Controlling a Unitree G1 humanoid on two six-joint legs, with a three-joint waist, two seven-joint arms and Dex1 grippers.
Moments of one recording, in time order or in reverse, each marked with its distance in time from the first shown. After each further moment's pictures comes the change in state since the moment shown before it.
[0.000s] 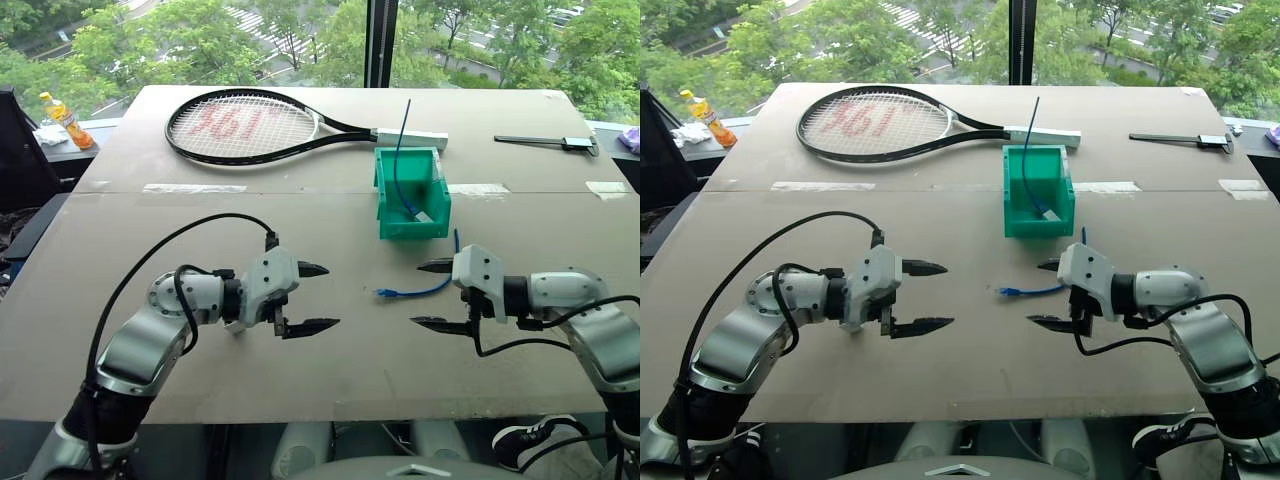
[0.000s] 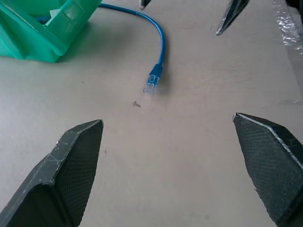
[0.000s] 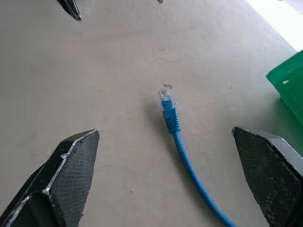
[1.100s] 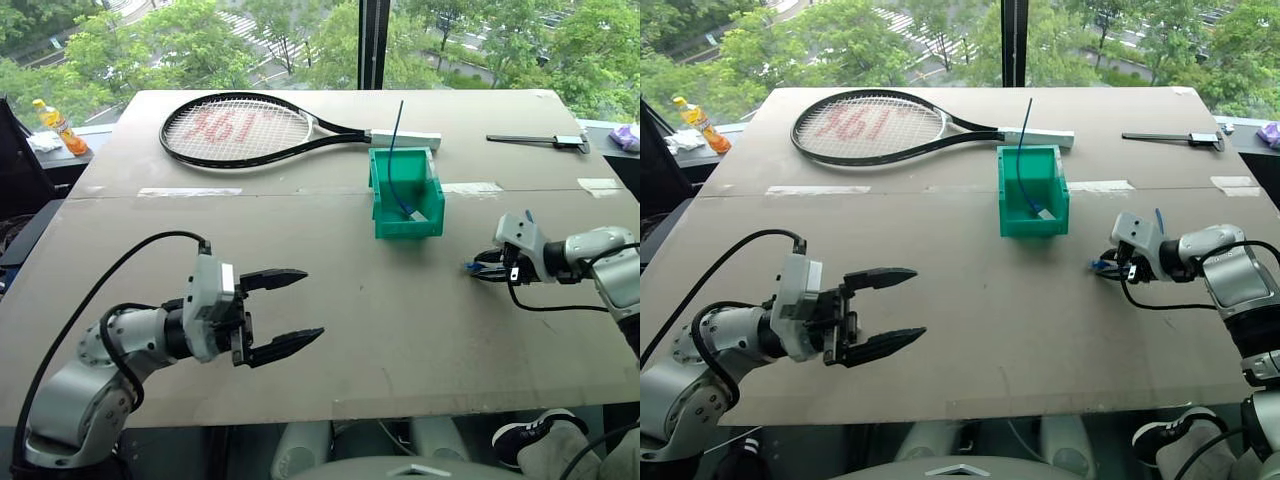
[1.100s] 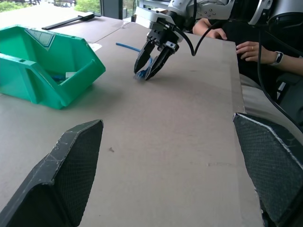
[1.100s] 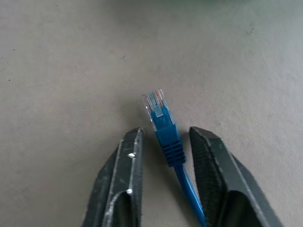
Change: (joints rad) left arm 0.445 0.007 0.424 -0.304 -0.406 0.029 0.031; right arm -0.504 -0.168 0.230 0.839 -0.177 -0.213 0.179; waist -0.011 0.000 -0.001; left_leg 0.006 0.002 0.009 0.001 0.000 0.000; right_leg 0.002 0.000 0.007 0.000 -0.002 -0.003
